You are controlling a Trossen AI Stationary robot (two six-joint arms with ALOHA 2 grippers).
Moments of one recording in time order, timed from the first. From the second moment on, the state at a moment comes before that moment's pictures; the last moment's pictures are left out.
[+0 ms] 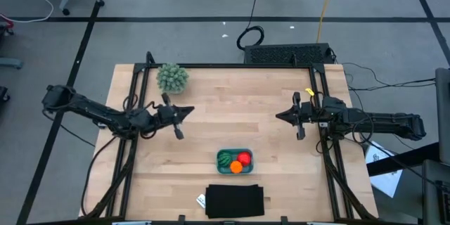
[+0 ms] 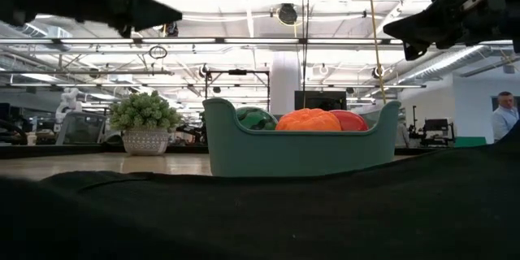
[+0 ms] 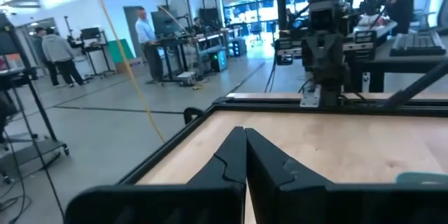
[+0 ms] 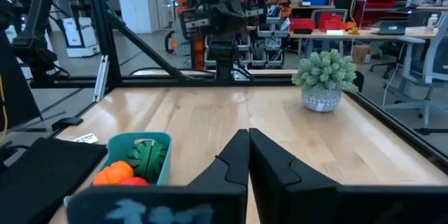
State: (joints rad) left arm -0.21 0.95 0.26 0.77 -0.57 0.16; right arm -0.17 0.41 0.14 0.22 -0.19 0.02
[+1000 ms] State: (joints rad) left arm 0.06 0.65 0.07 0.79 -0.20 0.28; right arm -0.21 0.28 0.14 0.21 -0.19 0.01
